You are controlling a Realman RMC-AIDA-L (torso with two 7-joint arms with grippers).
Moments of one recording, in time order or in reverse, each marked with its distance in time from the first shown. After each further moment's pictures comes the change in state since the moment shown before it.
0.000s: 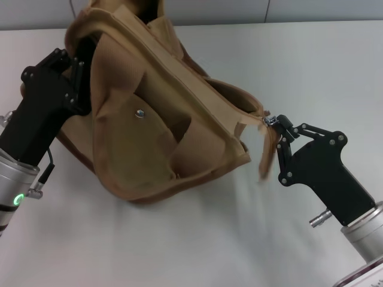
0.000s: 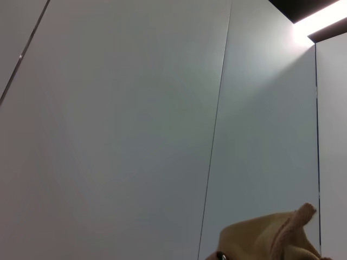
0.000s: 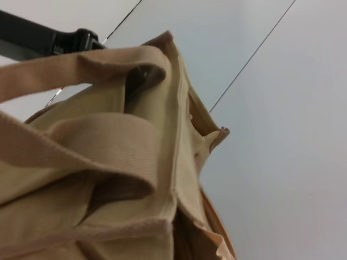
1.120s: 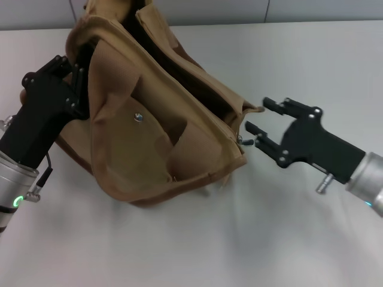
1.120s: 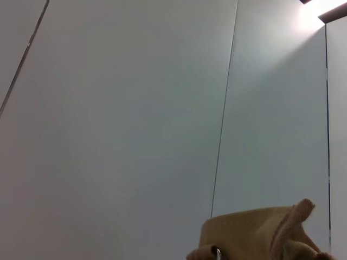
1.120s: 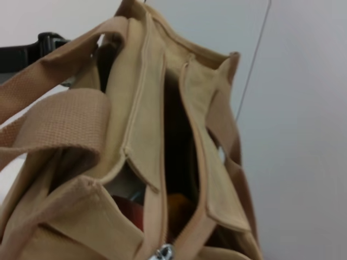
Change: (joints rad) left arm 0.014 0.000 0.003 0.015 0.002 -0.043 0.000; right arm 0.174 -0.006 -0.123 -0.375 -0.105 0.172 0.843
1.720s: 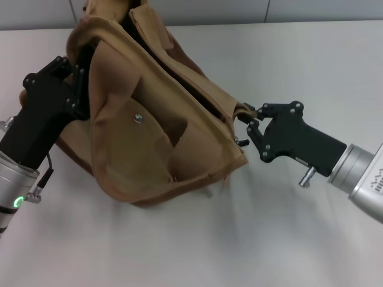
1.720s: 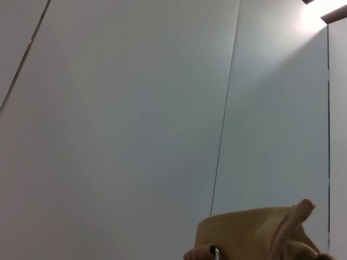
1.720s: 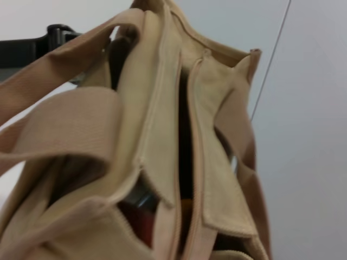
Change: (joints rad) left arm 0.000 0.000 0.001 -0.004 0.000 -0.001 -0.007; right arm 0.056 0.004 0.002 0.053 0.005 0.057 -0.038
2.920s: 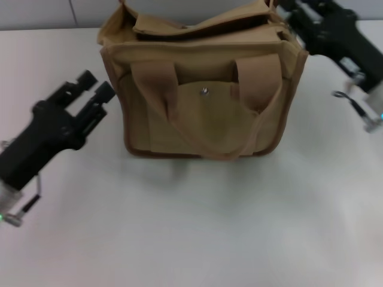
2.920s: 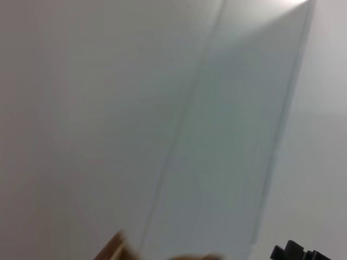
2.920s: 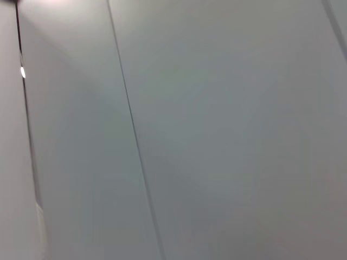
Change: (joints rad) left arm 0.100 0.014 0.079 0.231 0.135 -0.035 -0.348; right arm 0.072 -0.009 0.284 -0.121 0.049 -0.221 0.632
